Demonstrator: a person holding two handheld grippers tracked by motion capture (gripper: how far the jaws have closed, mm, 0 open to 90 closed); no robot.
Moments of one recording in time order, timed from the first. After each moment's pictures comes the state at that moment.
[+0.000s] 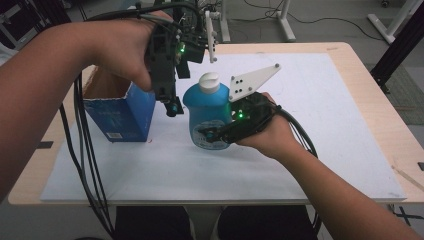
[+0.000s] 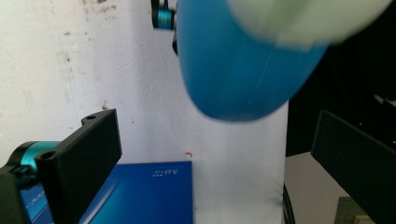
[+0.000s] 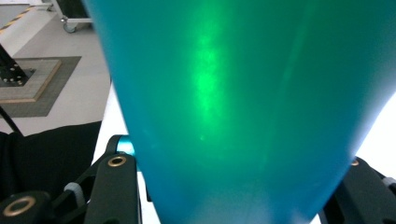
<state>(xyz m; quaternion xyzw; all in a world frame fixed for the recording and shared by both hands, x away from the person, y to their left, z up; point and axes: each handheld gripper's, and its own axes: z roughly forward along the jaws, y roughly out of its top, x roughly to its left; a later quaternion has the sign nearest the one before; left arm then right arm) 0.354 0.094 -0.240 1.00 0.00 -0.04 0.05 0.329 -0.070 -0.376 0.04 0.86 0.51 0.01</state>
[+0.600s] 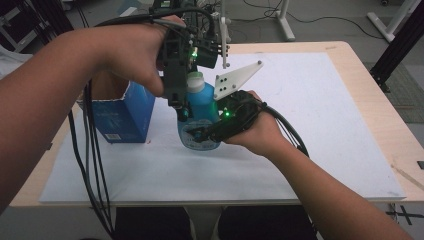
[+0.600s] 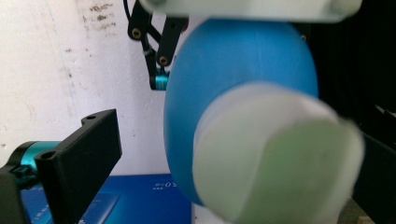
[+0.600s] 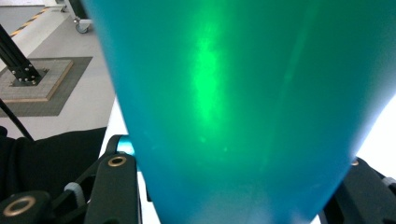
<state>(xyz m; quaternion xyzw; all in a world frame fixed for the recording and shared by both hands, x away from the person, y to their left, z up) 0.348 0.072 -0.242 1.00 -0.01 -0.03 0.05 0.334 -0.050 -0.376 0.03 0.86 0.51 -0.01</state>
